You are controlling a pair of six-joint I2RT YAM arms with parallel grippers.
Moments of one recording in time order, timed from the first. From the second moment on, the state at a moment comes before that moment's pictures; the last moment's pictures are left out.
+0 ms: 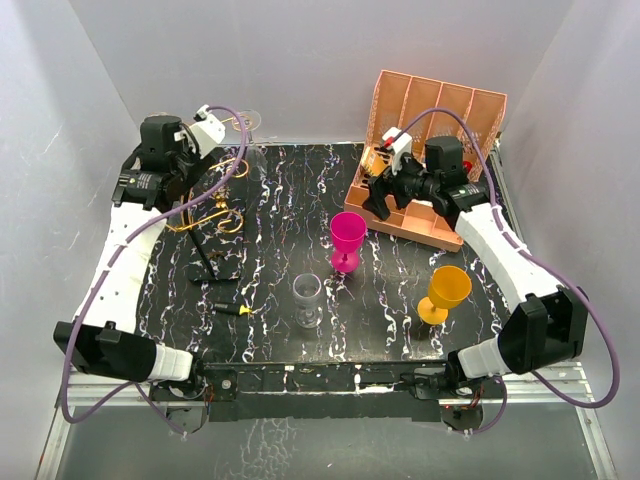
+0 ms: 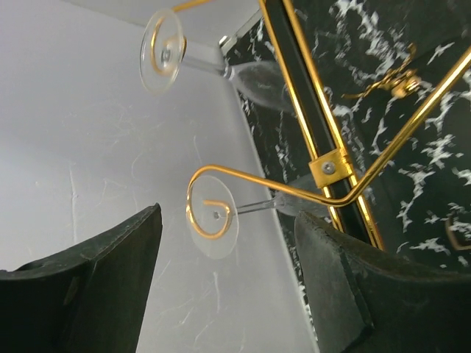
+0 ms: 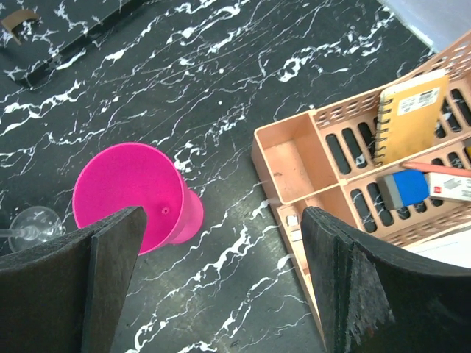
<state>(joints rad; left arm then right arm) -0.17 1.38 1.55 -0.72 -0.37 0.81 0.25 1.40 1.28 -0.41 -0.53 -0.31</state>
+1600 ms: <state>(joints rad) -0.15 1.34 1.64 -0.73 -0.19 0.52 0.50 1.66 1.55 -0.77 -0.23 -0.38</state>
